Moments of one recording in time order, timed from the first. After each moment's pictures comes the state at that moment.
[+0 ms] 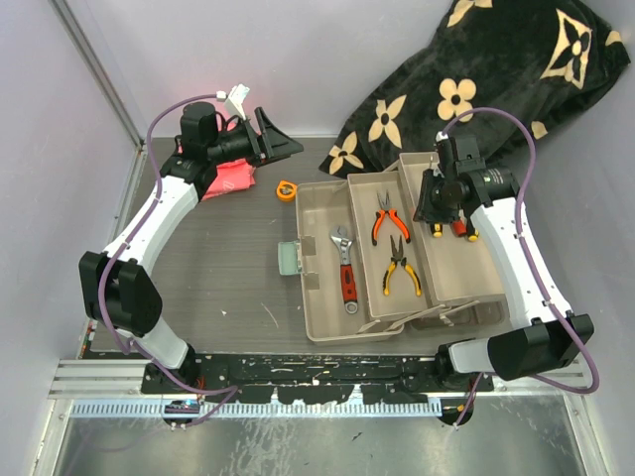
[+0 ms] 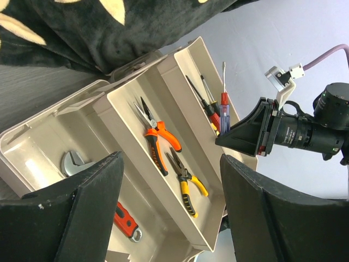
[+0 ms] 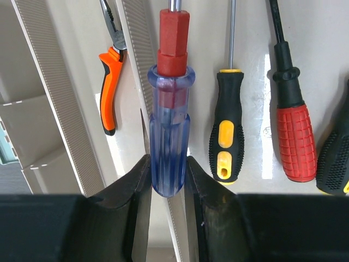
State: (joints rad) left arm -0.27 1.63 1.51 -0.08 0.77 -0.77; right arm 0.20 1.34 1.51 -1.15 0.02 0.34
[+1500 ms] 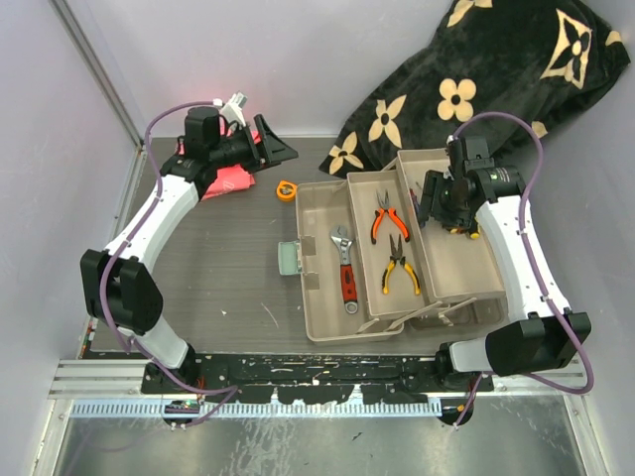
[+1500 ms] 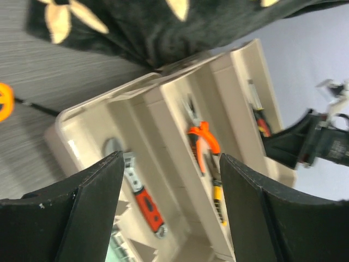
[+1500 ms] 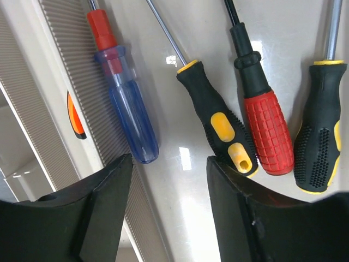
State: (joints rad) left arm -0.27 1.63 1.51 -0.20 0.66 -0.71; right arm 0.12 1.36 1.49 -1.17 0.00 0.31
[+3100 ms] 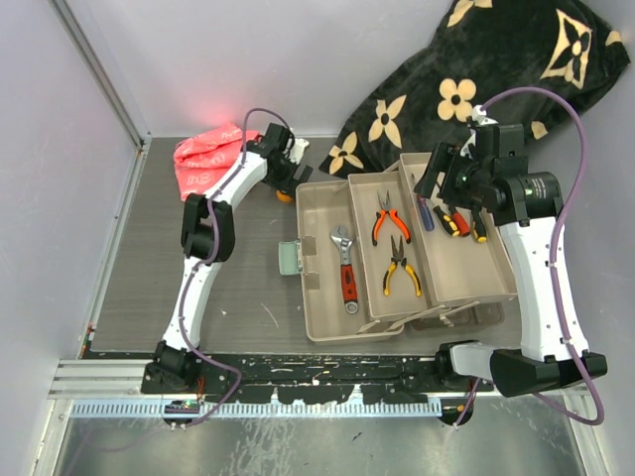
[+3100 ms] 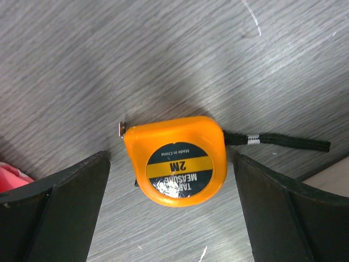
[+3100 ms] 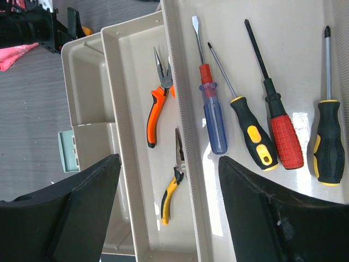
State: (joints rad) left arm -0.37 2.54 2.33 -0.82 0.11 0.17; right arm 0.13 1.26 1.69 -1.15 -0.07 0.36
